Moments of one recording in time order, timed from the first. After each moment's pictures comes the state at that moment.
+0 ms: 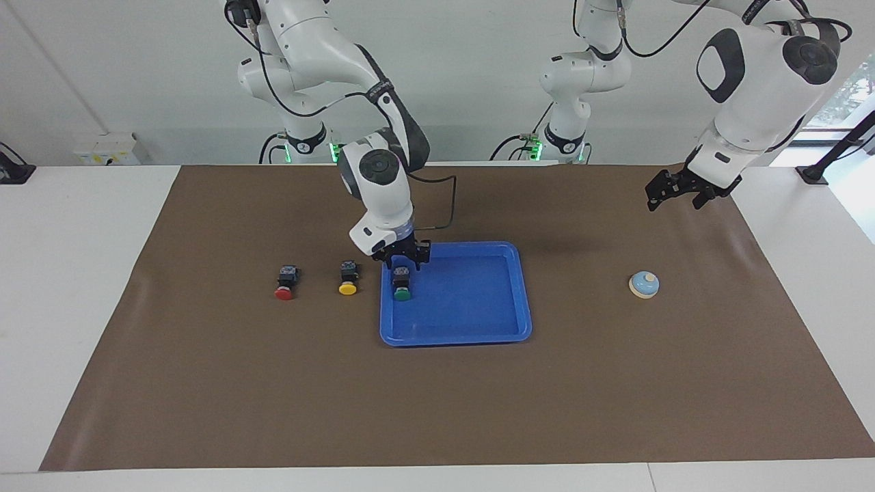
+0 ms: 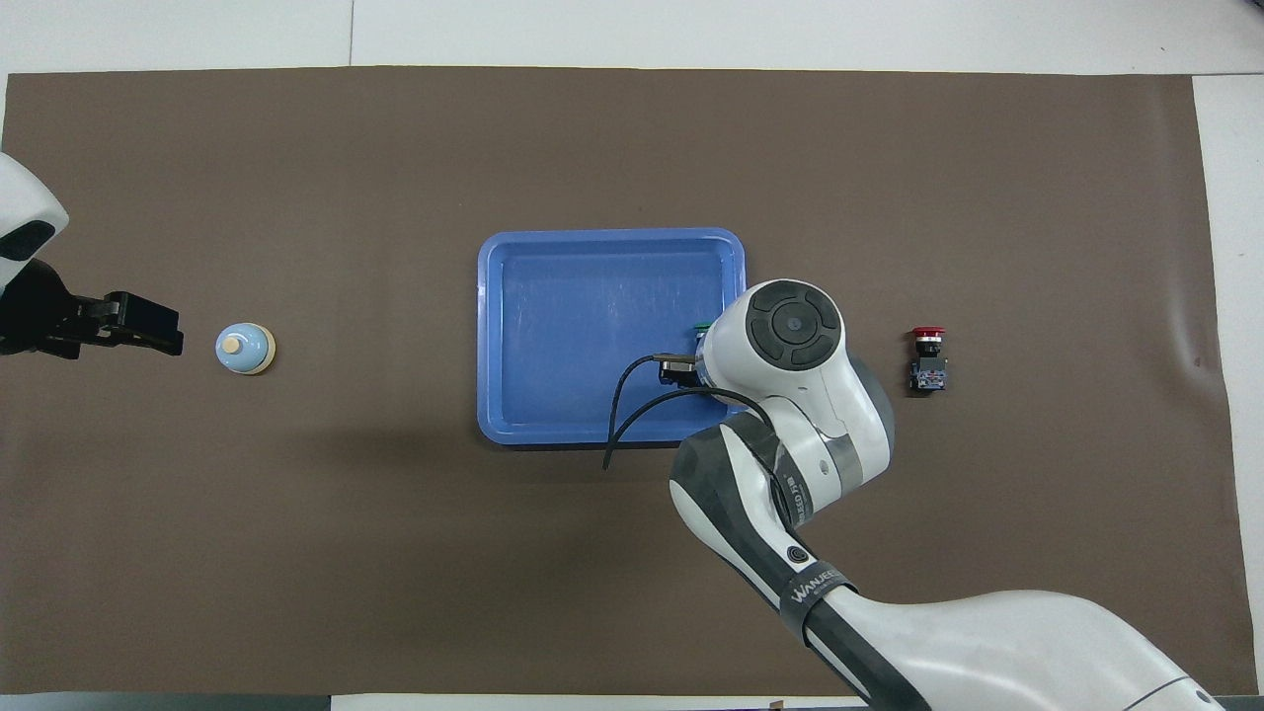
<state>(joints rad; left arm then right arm) 0.04 -0.01 -0.06 -1.76 0.01 1.64 0.02 0.37 0.28 0.11 -1.96 0.06 2.23 0.60</state>
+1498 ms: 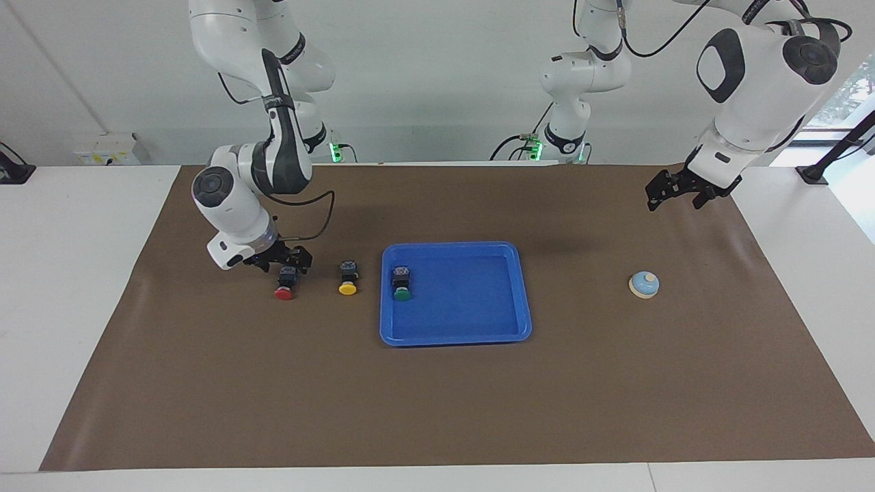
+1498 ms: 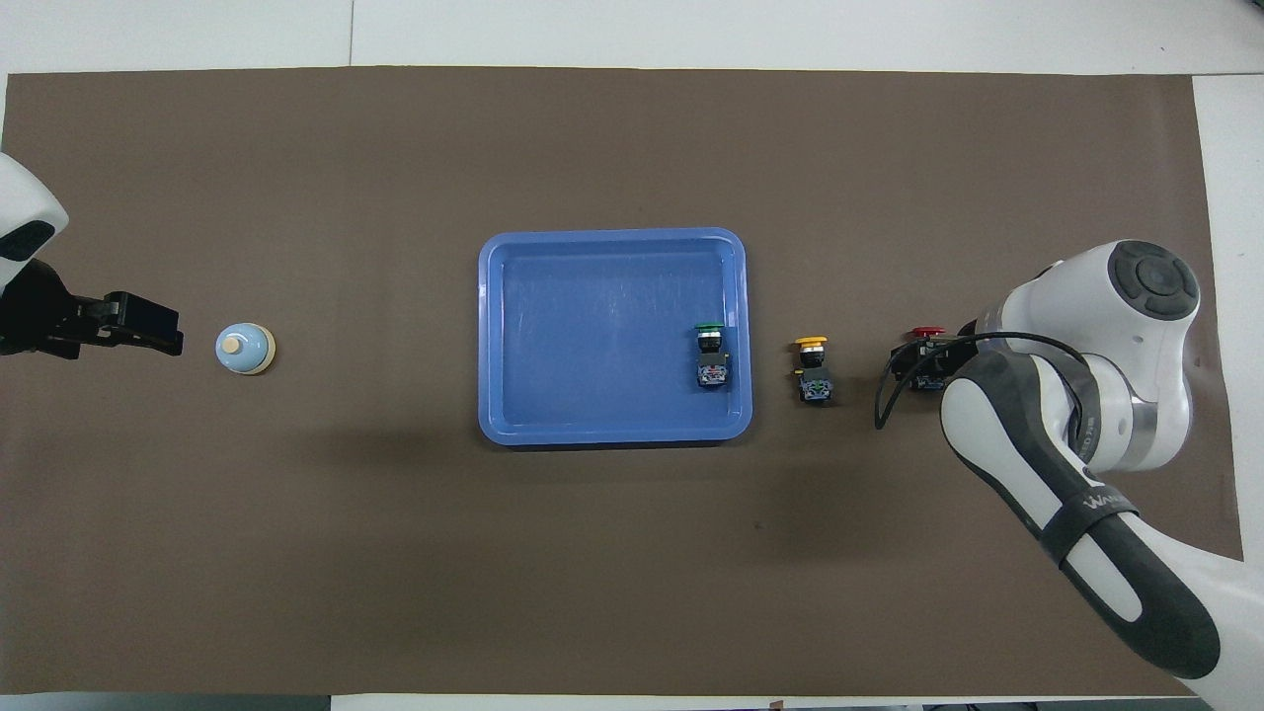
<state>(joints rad) 0.04 -0.01 -0.06 -1.76 0.01 1.64 0.02 -0.07 0.16 0.10 -2.20 0.06 2.25 0.10</state>
